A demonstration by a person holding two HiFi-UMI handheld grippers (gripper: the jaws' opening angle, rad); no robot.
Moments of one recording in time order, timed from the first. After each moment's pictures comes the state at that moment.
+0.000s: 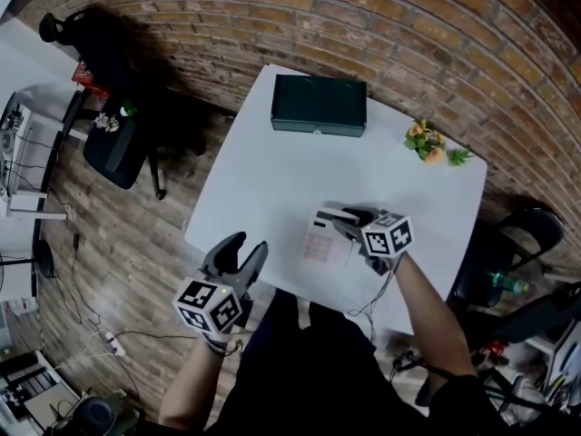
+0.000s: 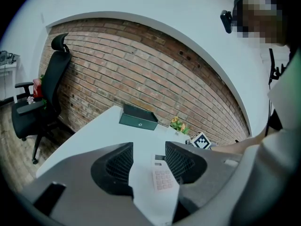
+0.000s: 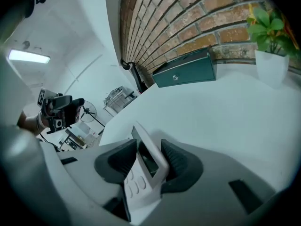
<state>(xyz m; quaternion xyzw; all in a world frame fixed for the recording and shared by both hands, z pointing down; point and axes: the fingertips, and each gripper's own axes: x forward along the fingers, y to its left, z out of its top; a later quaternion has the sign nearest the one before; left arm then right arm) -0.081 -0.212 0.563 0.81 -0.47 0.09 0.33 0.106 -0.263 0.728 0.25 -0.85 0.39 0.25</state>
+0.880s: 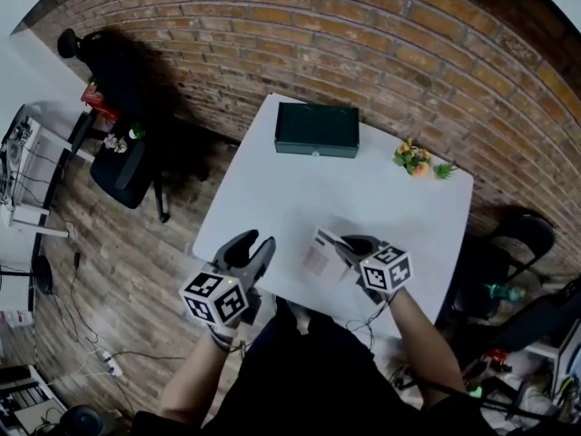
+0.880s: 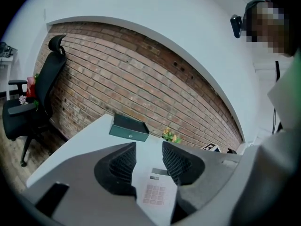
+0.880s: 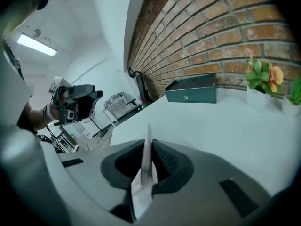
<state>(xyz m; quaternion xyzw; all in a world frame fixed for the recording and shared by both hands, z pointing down) -0.069 -0.219 0.514 0.83 -0.45 0.04 0.32 0.100 -0.217 0.652 0.29 -0.87 0.32 0.23</state>
